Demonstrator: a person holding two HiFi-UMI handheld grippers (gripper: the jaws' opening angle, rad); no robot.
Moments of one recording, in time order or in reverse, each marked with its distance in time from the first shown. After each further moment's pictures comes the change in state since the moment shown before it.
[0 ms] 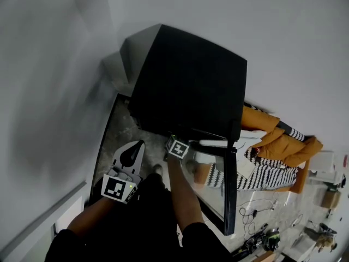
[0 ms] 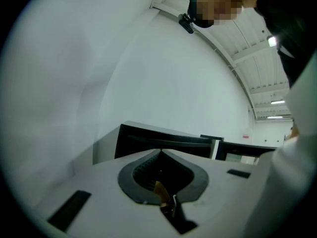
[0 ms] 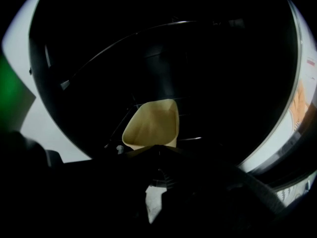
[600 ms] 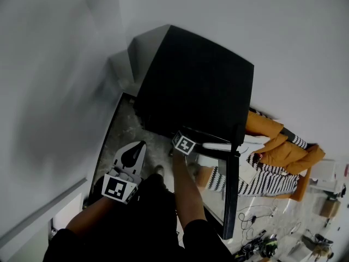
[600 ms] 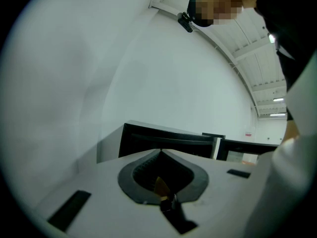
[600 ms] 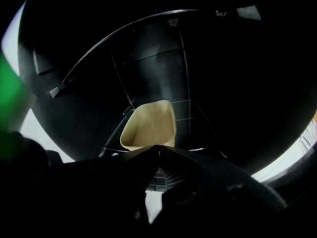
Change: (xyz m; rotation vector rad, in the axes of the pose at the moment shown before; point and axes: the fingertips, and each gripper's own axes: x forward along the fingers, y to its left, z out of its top) left arm -0.006 0.004 -0.004 0.013 0.014 0.030; right arm 0.017 -0.004 0.027 0.017 -0.032 0.022
